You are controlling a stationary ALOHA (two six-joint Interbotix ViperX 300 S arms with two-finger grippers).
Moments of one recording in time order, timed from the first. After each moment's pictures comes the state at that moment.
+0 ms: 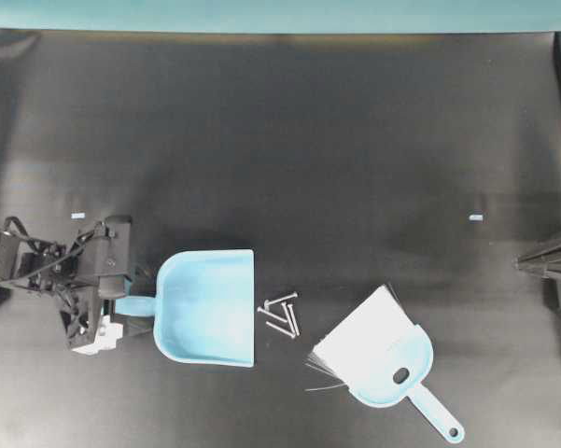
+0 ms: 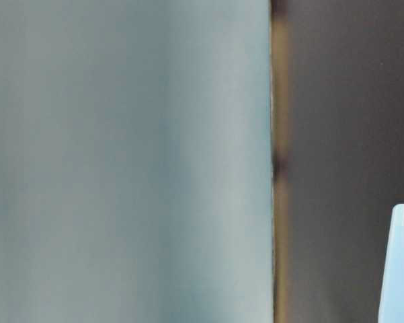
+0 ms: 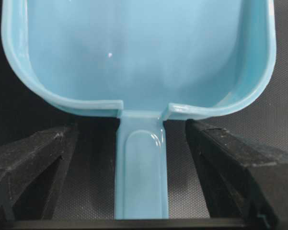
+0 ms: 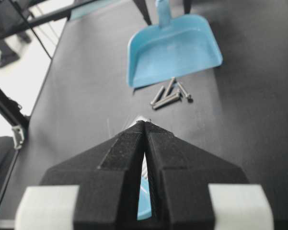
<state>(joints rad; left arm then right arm) -0.13 -0.15 1.12 0.04 -0.13 -0.26 0.18 -1.53 1.43 -0.01 0.26 0.40</state>
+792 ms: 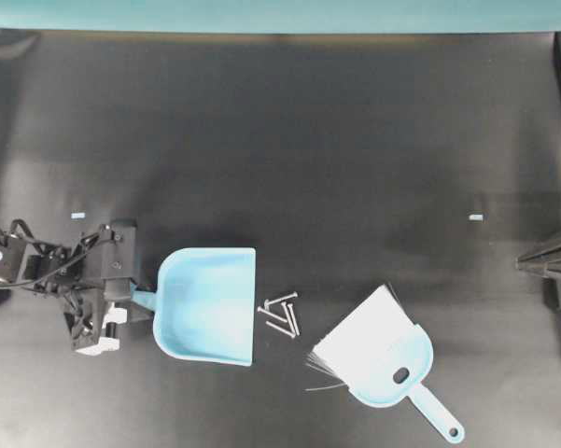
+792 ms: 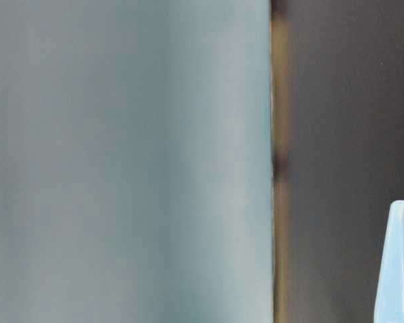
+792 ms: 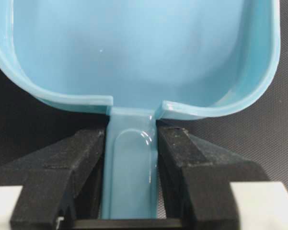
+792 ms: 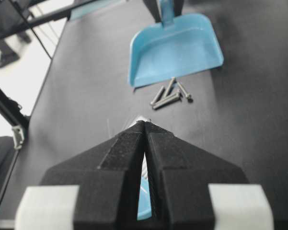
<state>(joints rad) -0.13 -0.11 1.12 0.04 -0.13 -0.26 0.18 -1.53 1.43 -0.01 0.26 0.40</state>
